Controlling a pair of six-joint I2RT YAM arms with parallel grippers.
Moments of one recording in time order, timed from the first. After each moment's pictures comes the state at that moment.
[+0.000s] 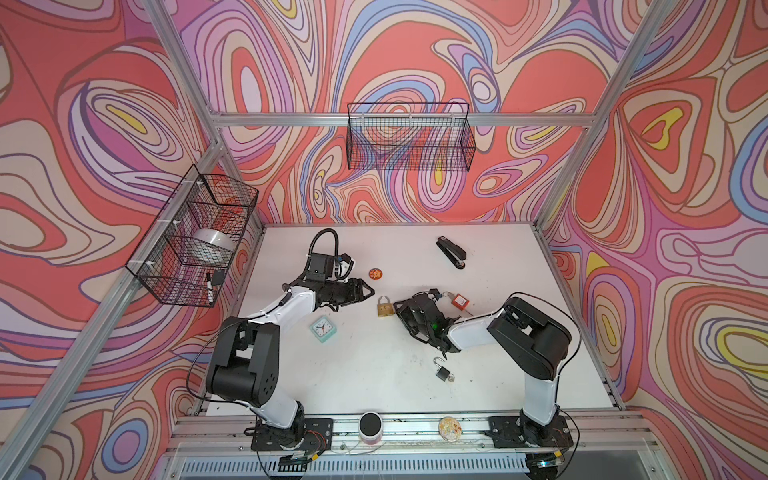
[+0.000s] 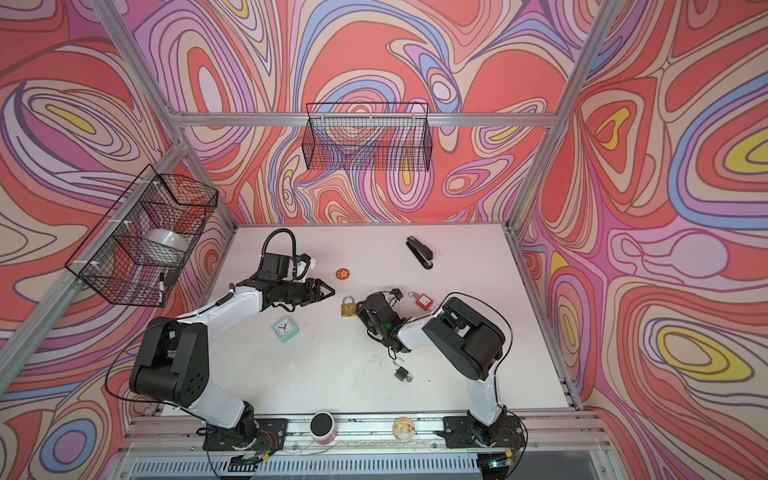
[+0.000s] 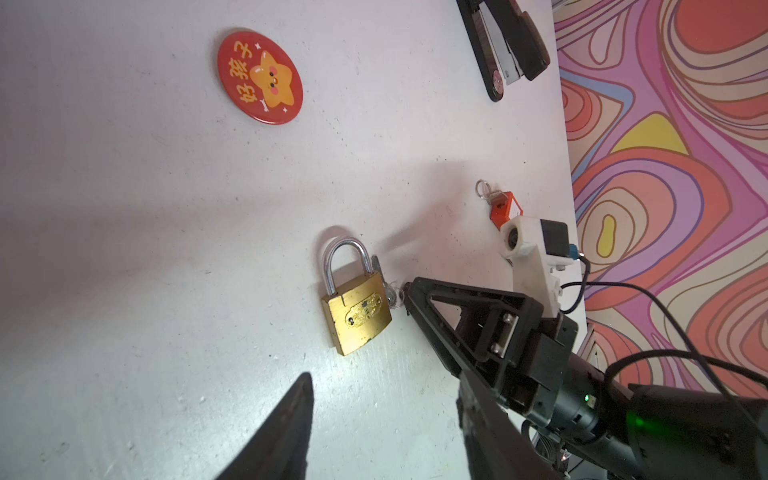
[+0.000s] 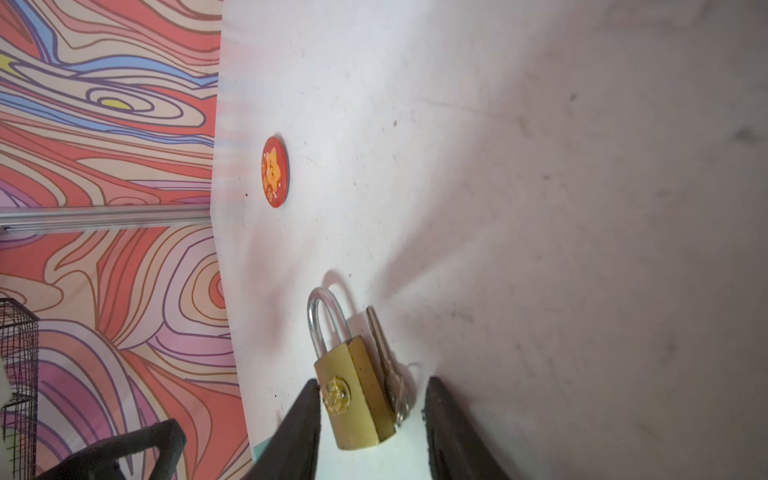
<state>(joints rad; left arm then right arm) -0.20 1.59 0.96 -0.28 0.64 -0.40 0.79 1.92 0.83 0.51 0.15 1.47</state>
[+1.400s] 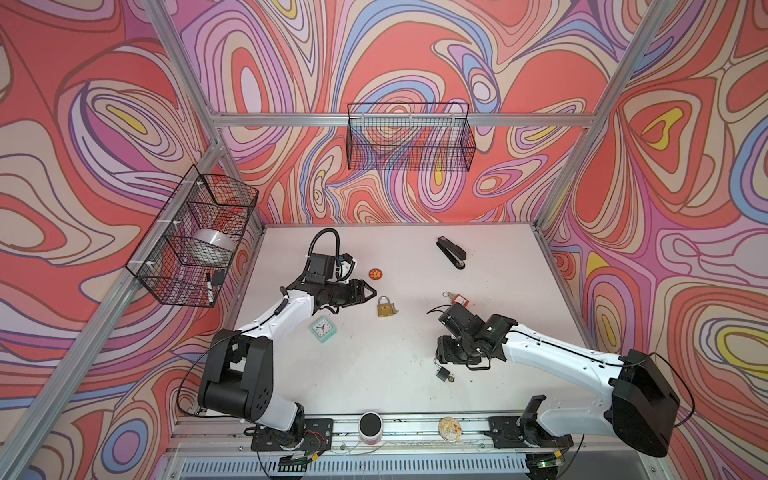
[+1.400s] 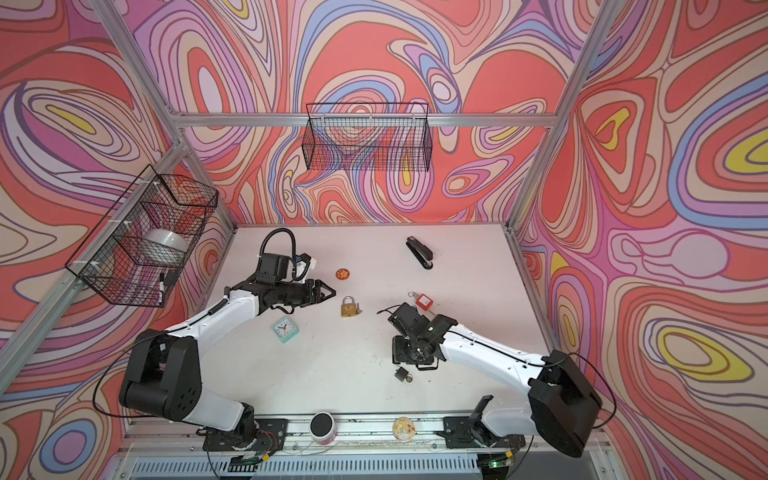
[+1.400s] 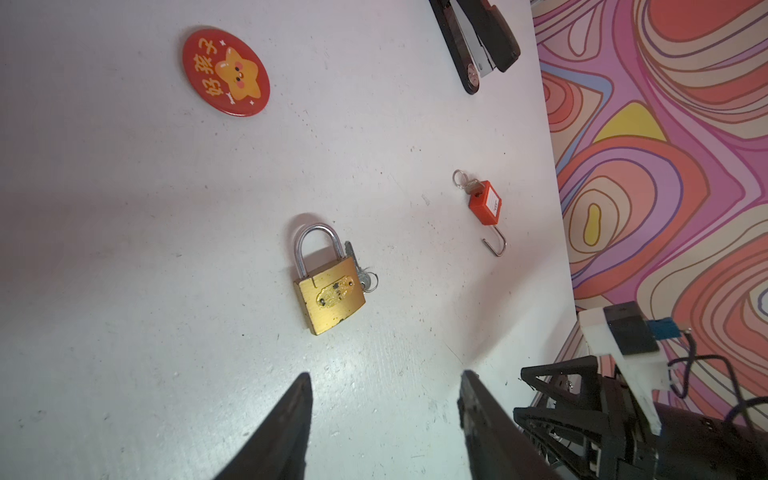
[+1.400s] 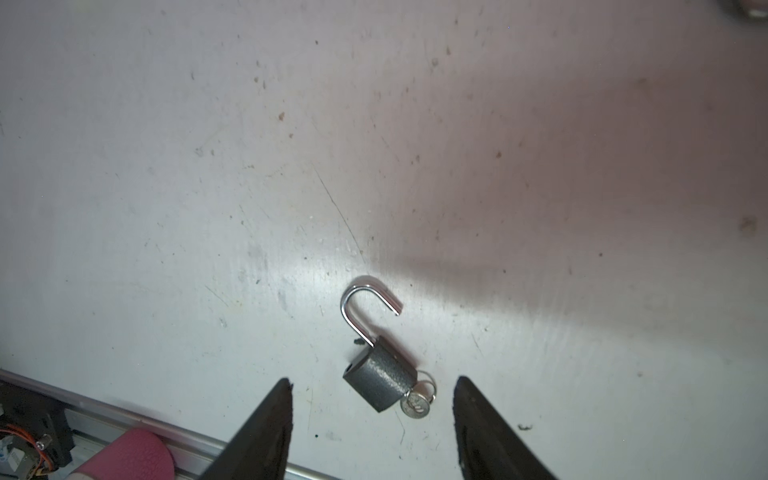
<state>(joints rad) -0.24 1.51 0.95 -0.32 0.64 -0.40 0.80 1.30 0.78 -0.74 -0.05 0.81</state>
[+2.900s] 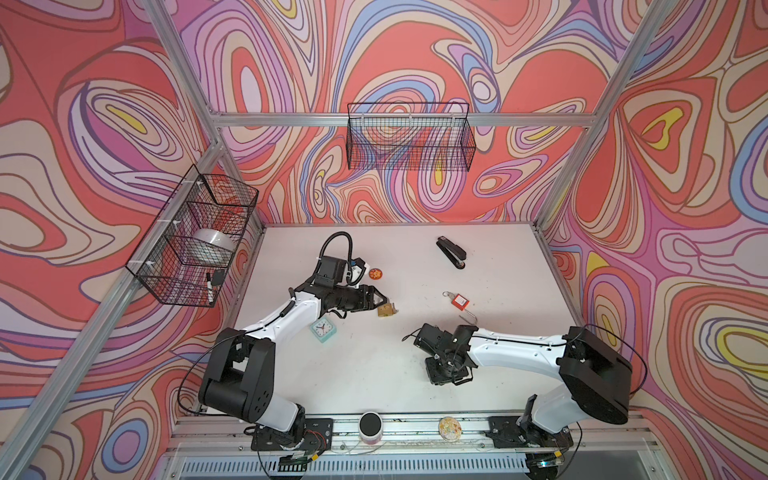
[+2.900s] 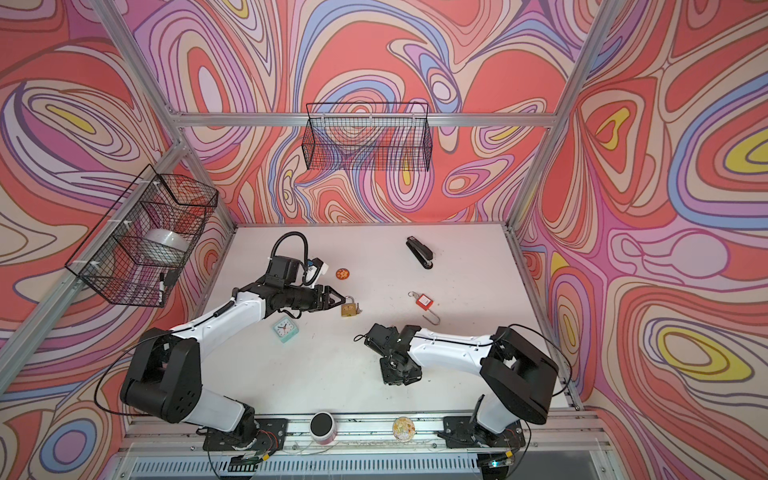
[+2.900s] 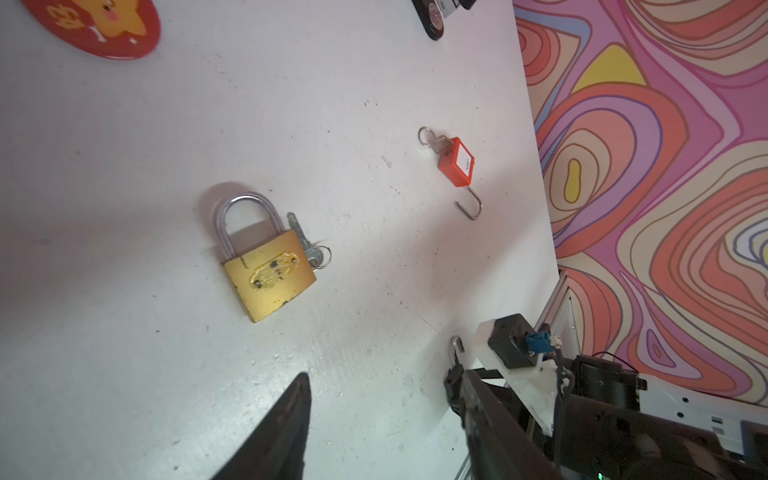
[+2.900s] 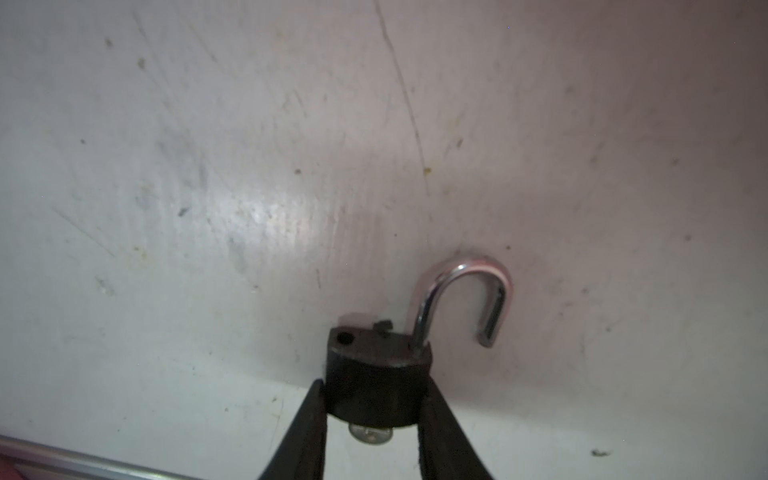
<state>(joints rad) -0.33 1.51 0.94 -0.33 0.70 -0.40 0.98 1.54 0.83 -0.76 -0.01 0.79</state>
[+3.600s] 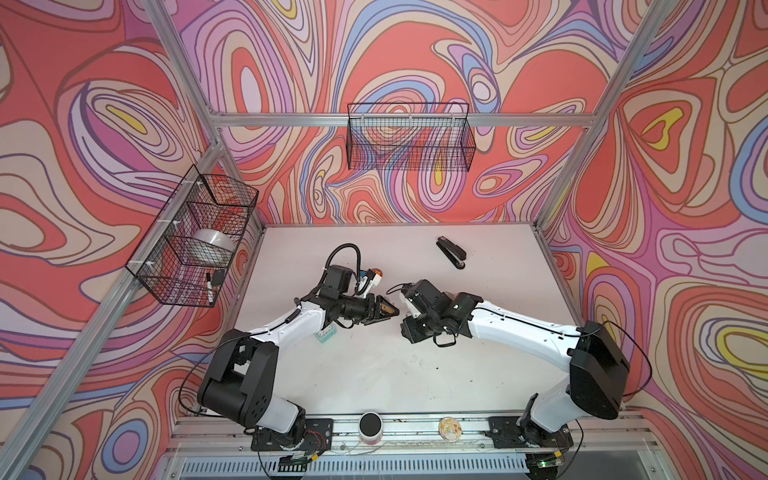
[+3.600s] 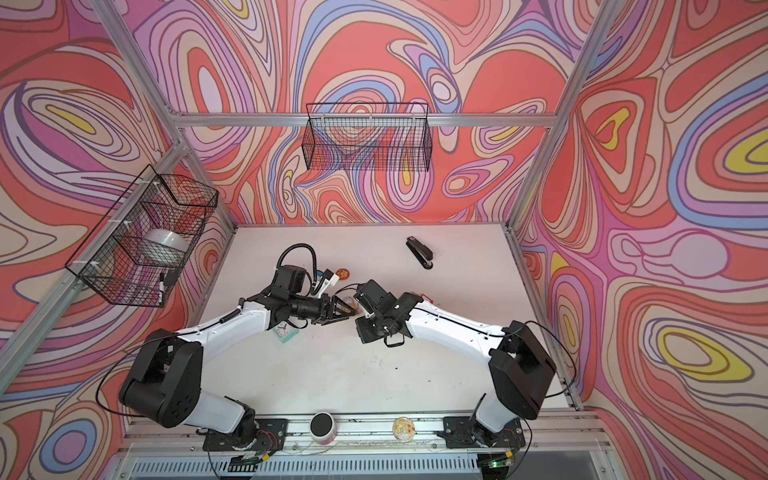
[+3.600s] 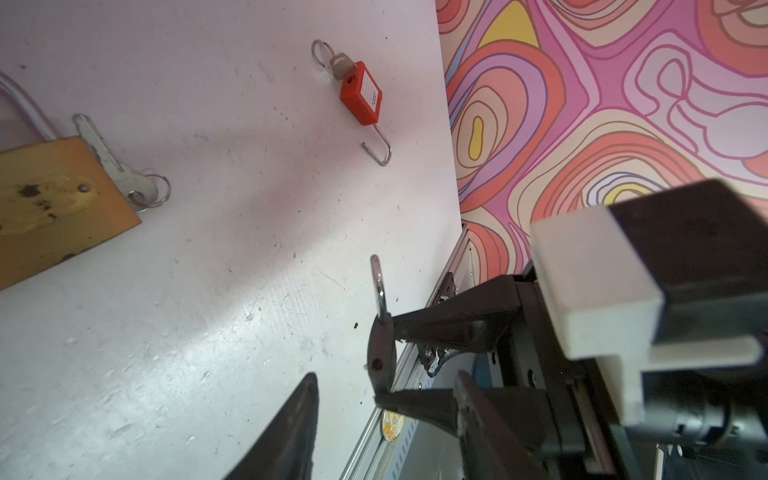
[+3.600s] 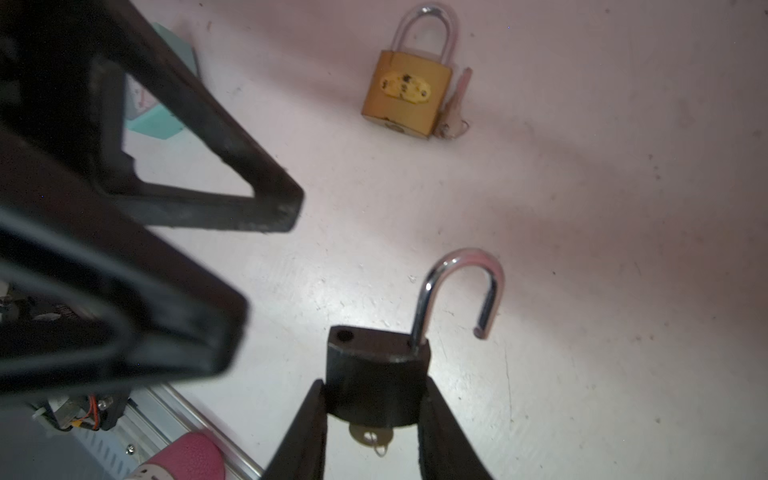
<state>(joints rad) -0.37 1.49 0.83 -0.16 0.96 -0.60 0.87 1.60 1.19 -0.64 -0.10 0.44</state>
